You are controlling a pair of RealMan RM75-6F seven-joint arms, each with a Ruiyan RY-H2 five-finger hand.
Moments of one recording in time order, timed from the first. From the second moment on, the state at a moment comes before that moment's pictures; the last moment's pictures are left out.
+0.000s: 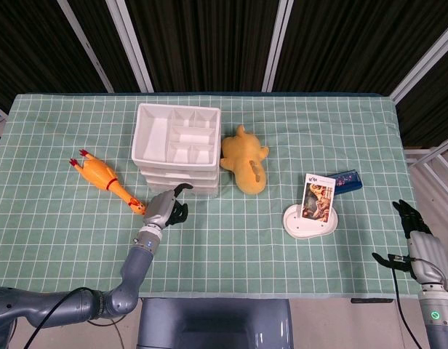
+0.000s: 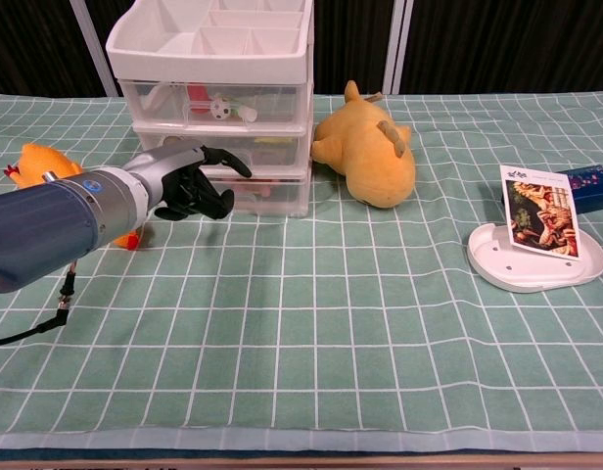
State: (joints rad) left arm -0.81 -1.77 -0.32 -1.54 0.63 1.04 0.28; right arm 0.11 -1.11 0.12 -1.68 -1.34 1.35 0.16
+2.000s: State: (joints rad) left arm -0.78 -1.54 -0.21 -1.83 0.46 1.02 0.41; right arm 0.11 -1.11 0.12 -1.69 -1.34 1.35 0.16
